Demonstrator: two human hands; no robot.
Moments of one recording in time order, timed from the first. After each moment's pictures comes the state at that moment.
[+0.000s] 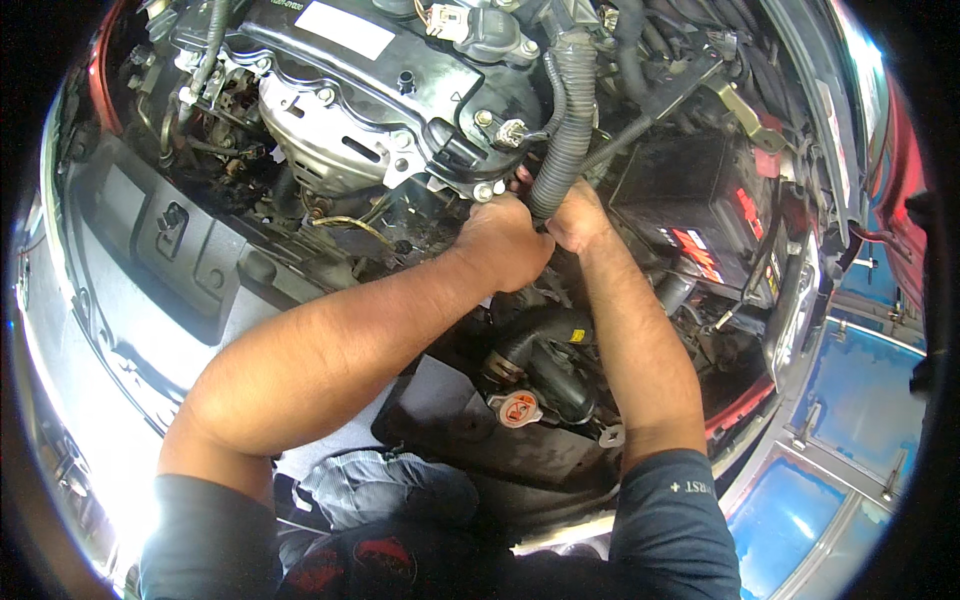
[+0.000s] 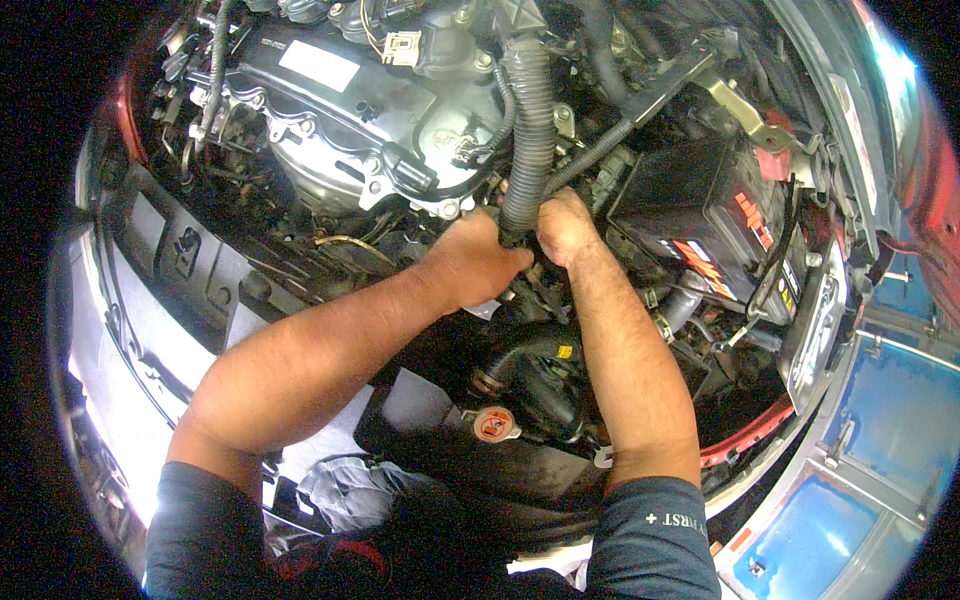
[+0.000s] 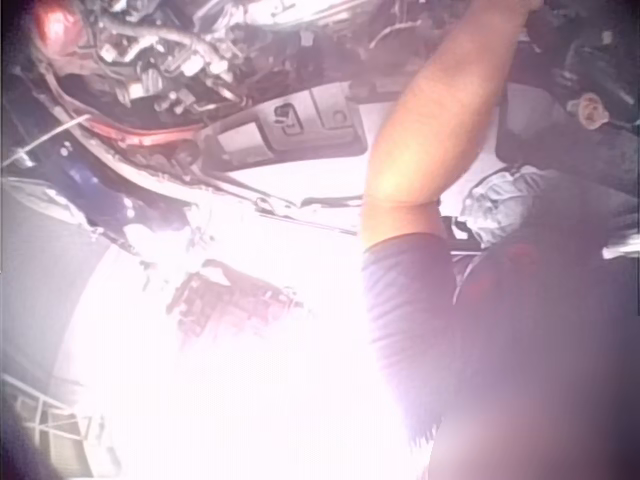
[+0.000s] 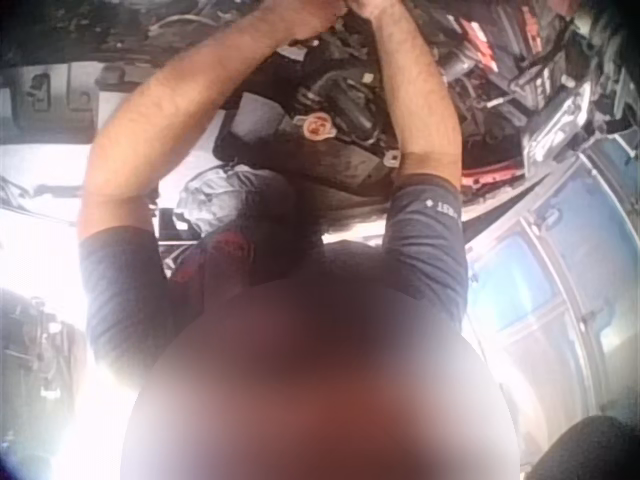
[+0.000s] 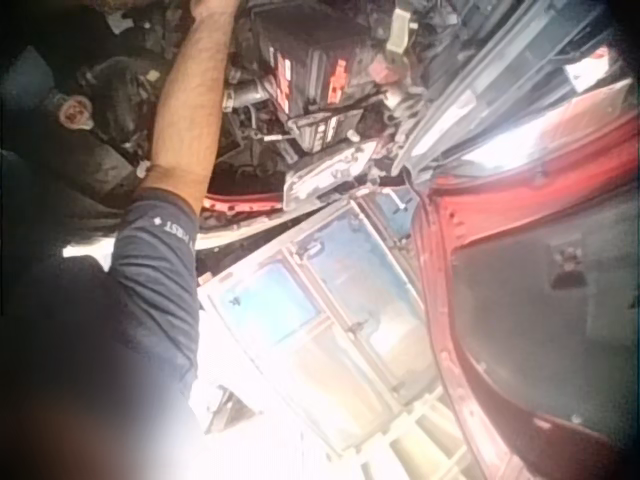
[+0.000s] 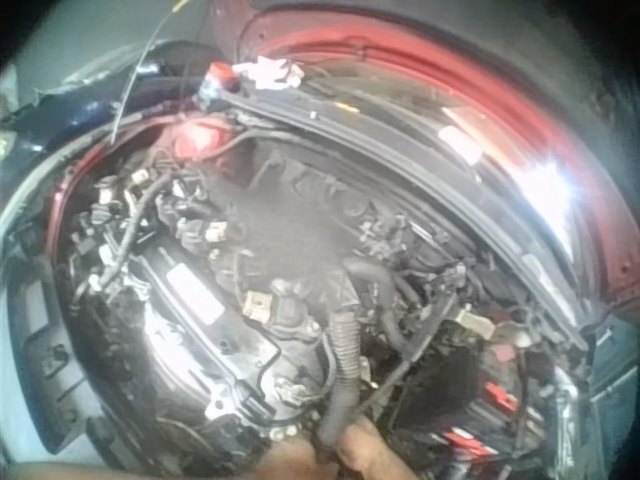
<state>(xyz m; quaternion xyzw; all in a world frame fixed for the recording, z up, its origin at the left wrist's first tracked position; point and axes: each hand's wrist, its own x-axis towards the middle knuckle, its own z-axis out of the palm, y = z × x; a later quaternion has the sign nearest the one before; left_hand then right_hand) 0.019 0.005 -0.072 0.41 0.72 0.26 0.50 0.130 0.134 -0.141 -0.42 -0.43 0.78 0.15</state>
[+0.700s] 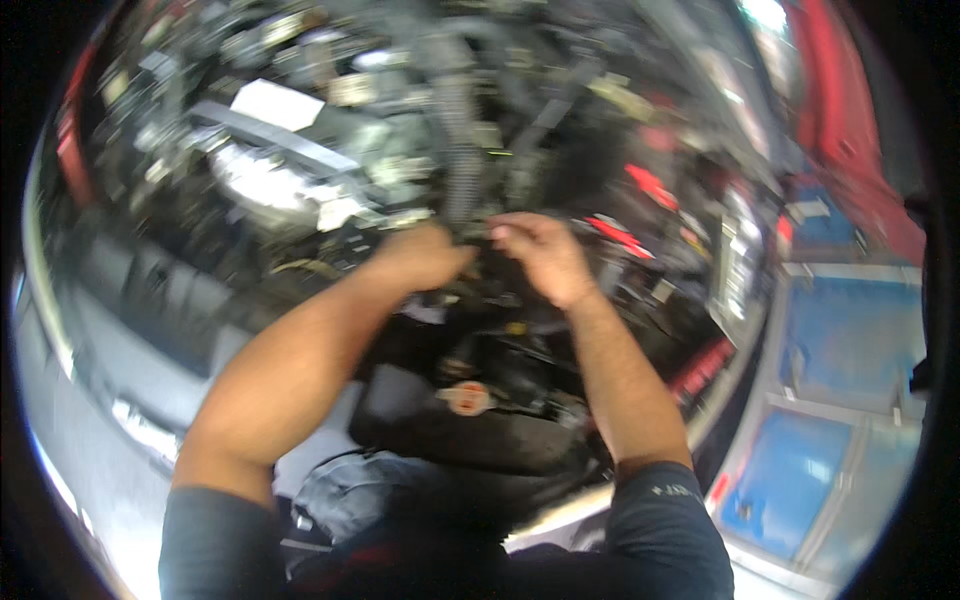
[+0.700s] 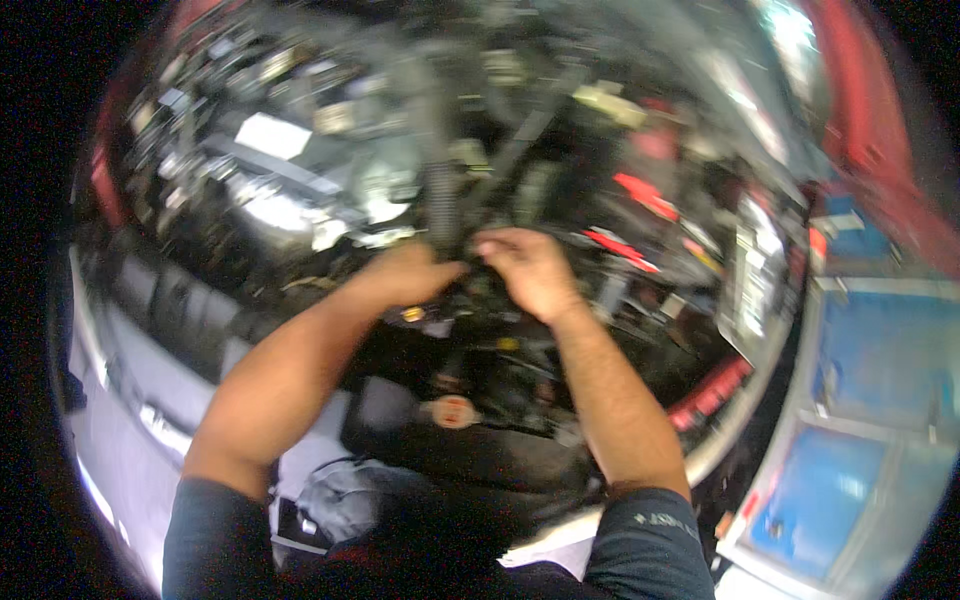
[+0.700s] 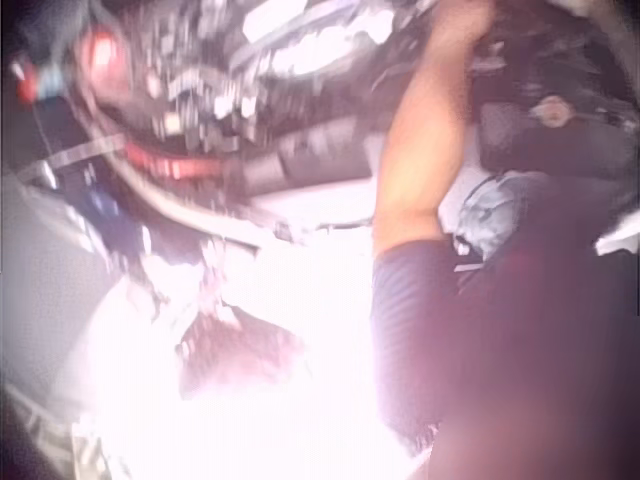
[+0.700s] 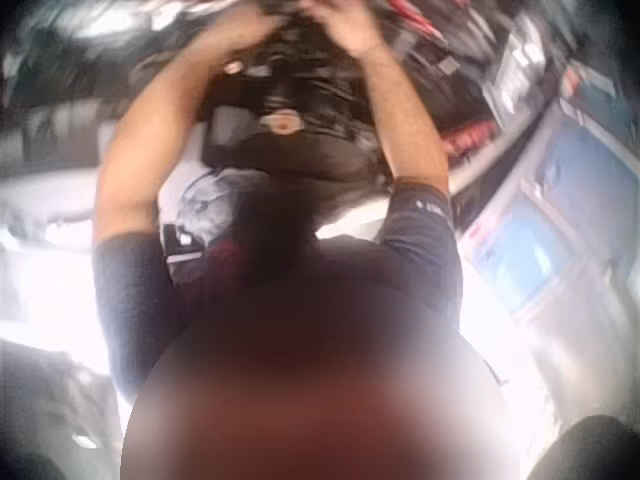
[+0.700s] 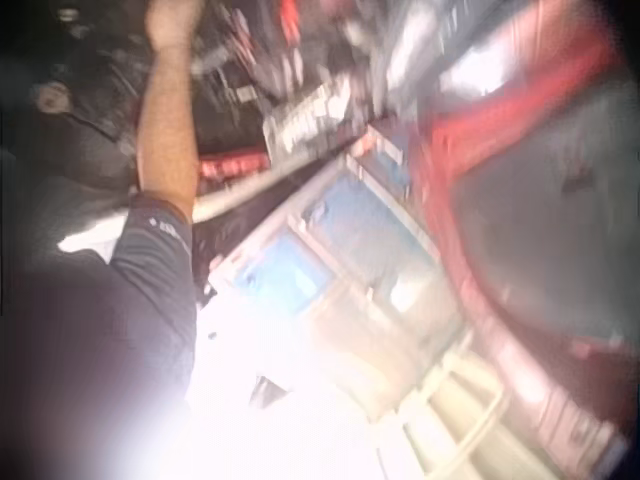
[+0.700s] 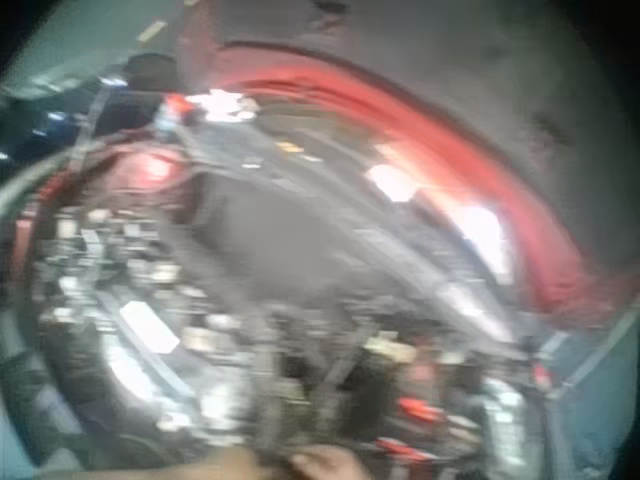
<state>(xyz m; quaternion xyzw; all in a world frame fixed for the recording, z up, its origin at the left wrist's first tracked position) 0.004 0.021 -0.075 0.54 0.67 0.10 0.50 0.196 0.102 -0.048 -0.40 -0.76 0.50 0.09</state>
